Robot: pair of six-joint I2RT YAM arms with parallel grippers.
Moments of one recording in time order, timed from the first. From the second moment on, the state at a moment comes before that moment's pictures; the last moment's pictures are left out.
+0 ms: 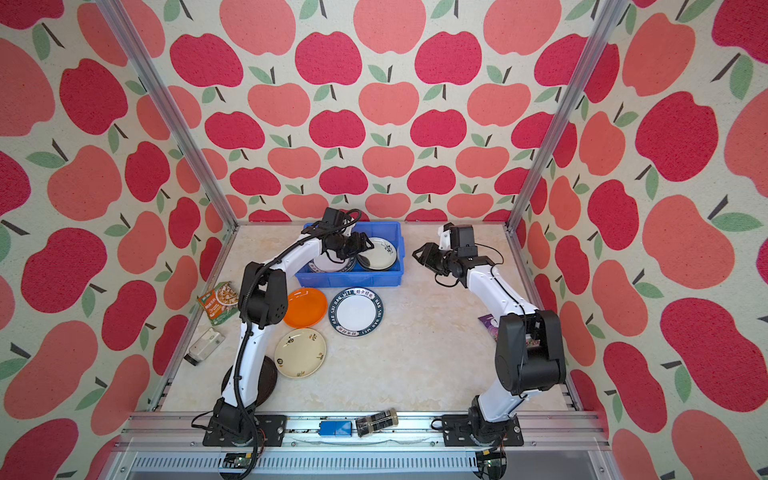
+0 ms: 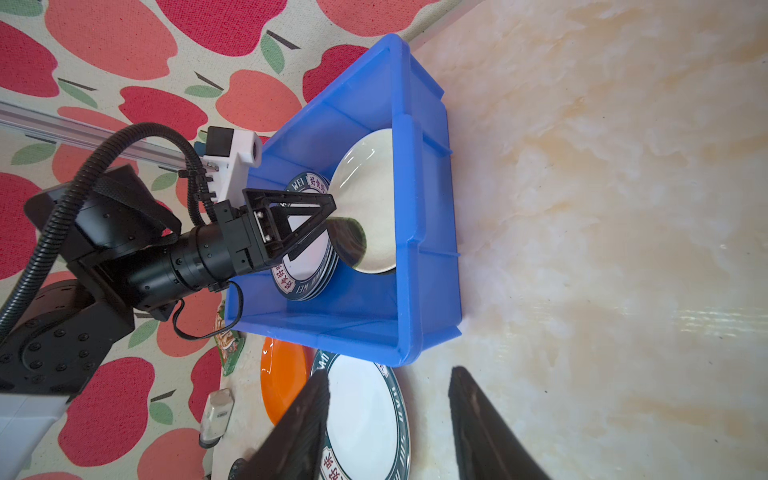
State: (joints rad) left arm -0.38 2.43 2.12 -0.56 0.44 -0.50; right arm 0.24 1.62 1.18 -0.27 -0.48 0.61
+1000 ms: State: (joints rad) left arm -0.42 2.48 2.28 -0.66 0.40 -0.42; right arm 0.26 1.60 1.19 -0.27 -0.48 0.61
